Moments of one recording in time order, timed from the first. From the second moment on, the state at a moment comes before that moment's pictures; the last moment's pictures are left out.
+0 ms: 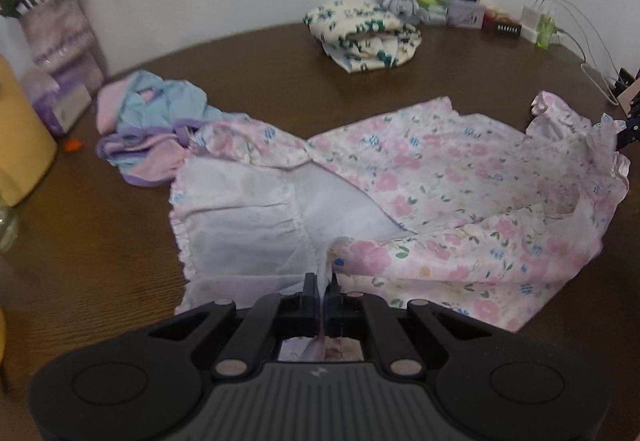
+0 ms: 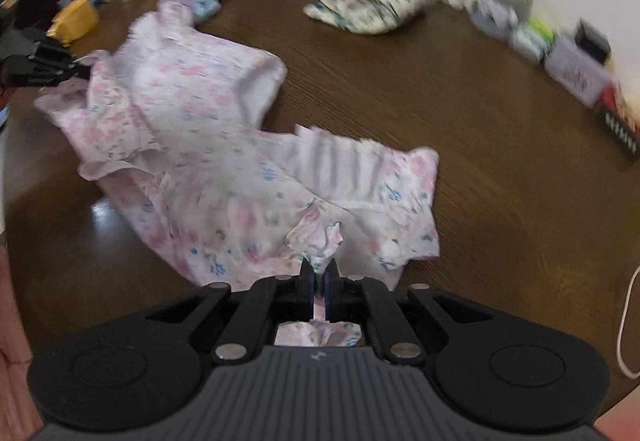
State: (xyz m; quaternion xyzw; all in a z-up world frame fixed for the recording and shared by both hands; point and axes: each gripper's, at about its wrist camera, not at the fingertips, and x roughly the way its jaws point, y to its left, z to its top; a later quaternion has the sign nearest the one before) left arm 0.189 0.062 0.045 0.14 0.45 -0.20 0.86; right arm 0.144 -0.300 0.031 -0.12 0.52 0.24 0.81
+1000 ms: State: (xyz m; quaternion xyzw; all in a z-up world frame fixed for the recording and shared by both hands) left arm 0.190 -0.079 0.048 0.32 0.37 -0.43 0.76; right arm 0.134 -0.313 0.018 -0.08 0.52 0.23 0.82
